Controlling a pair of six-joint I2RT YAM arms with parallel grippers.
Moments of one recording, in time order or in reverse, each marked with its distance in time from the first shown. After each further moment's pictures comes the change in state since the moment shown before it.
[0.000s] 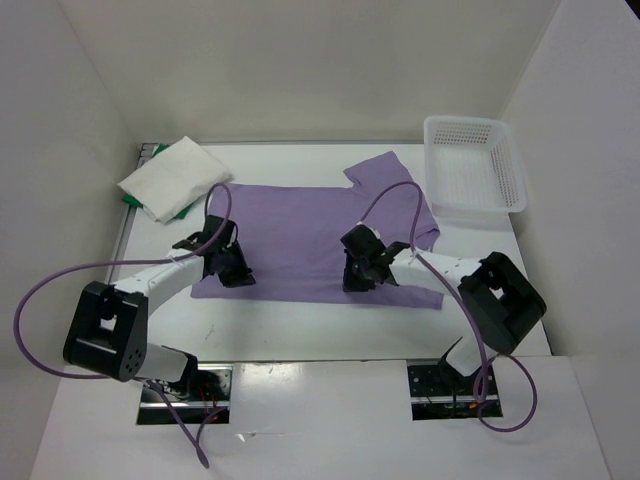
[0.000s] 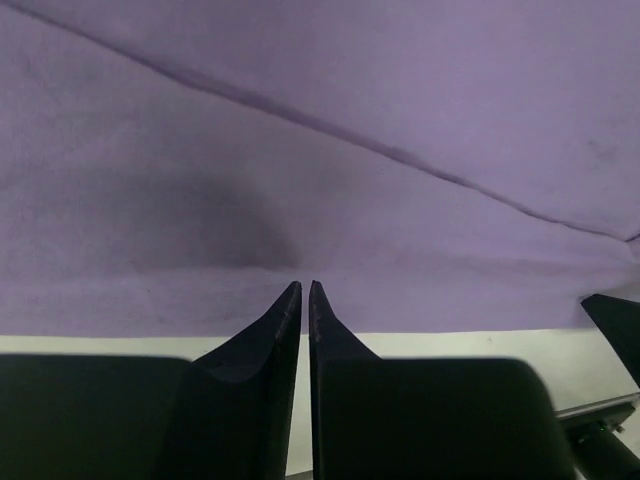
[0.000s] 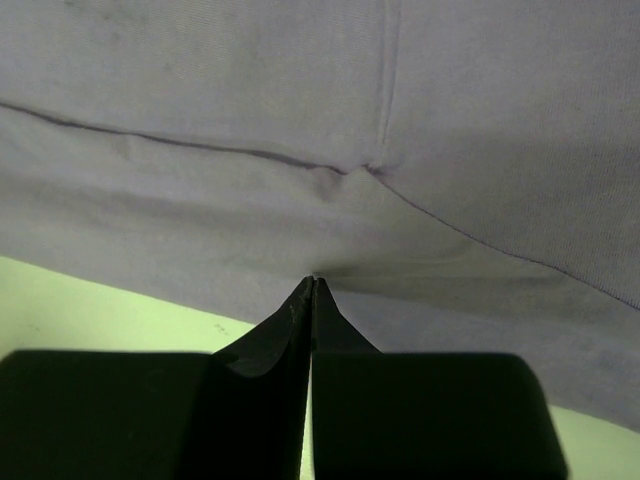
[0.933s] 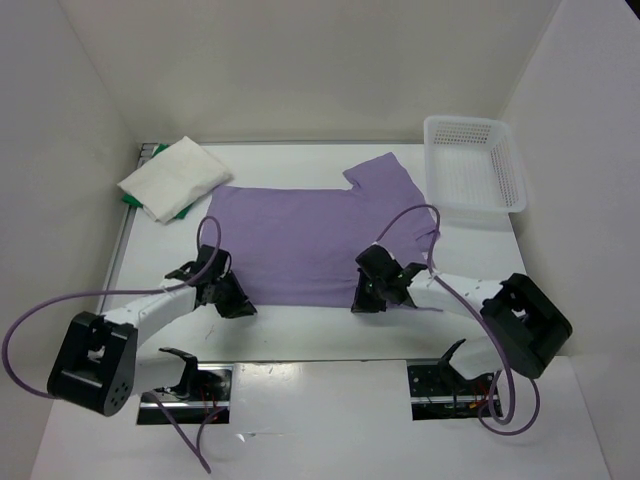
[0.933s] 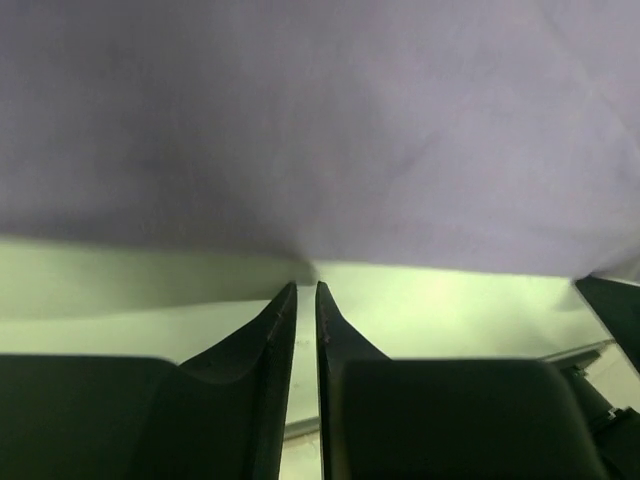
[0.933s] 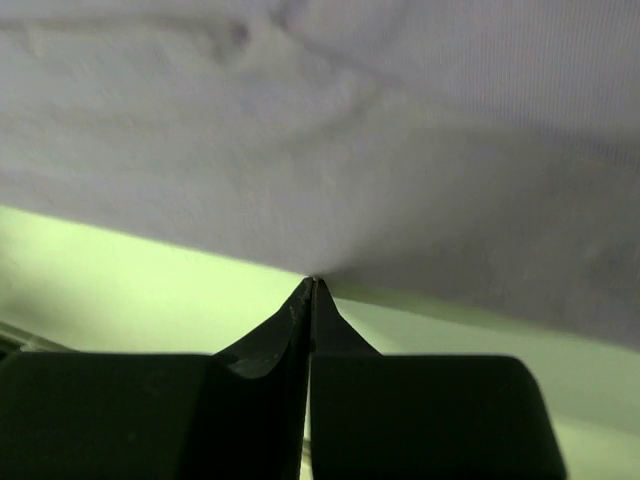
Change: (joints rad) left arm -0.002 -0.137 -0.240 0.020 0.107 -0.131; right arm 0.009 -0.153 -0.211 0.057 -0.072 0.109
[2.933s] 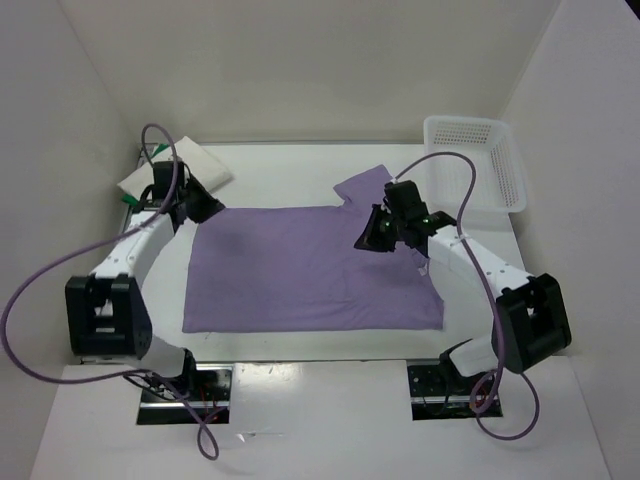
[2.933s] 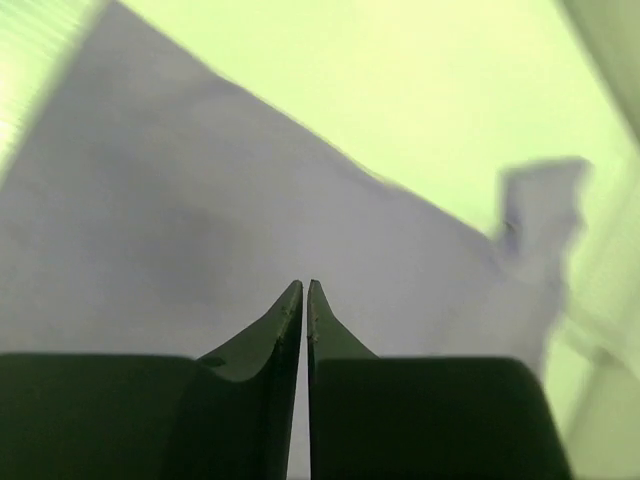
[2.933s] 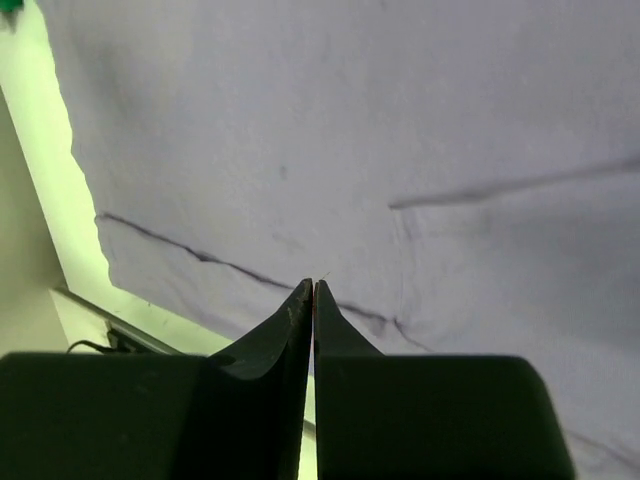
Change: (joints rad) left arm 0.268 0.192 0.591 0.055 -0.056 0.098; right arm -0.292 -0.008 0.367 -0.166 -0.187 -0.175
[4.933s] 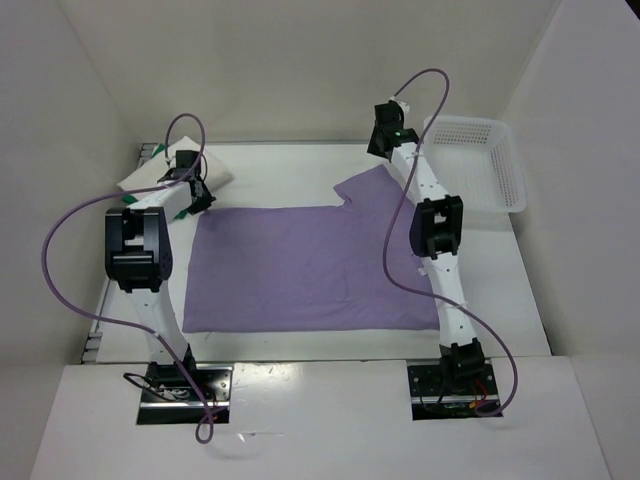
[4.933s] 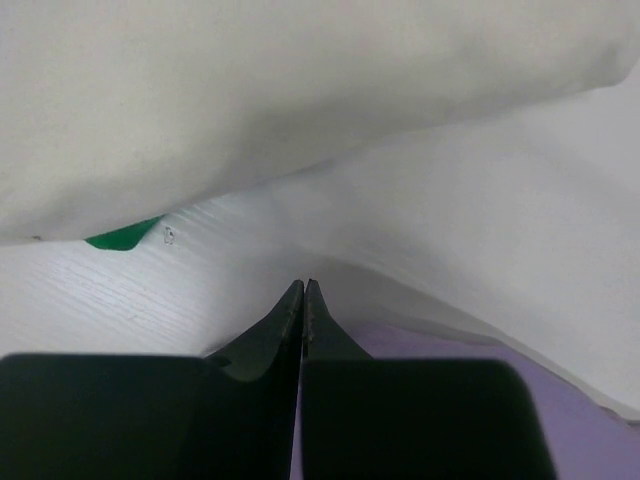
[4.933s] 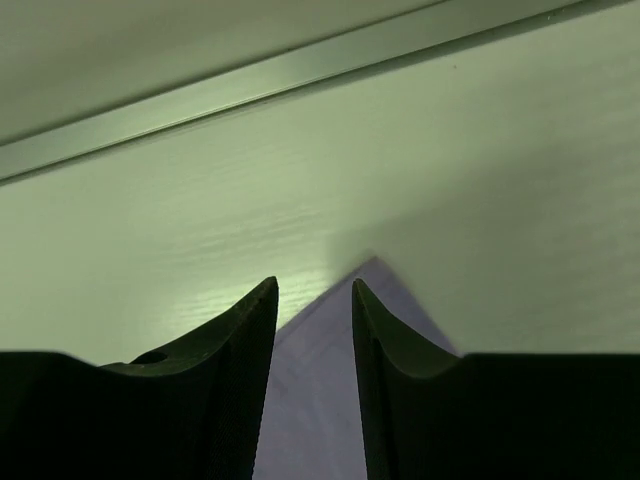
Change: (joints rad) left arm 0.053 0.576 0.342 0.015 -0.399 0.265; right arm -0.209 1.224 1.558 -0.188 0.462 -0.312
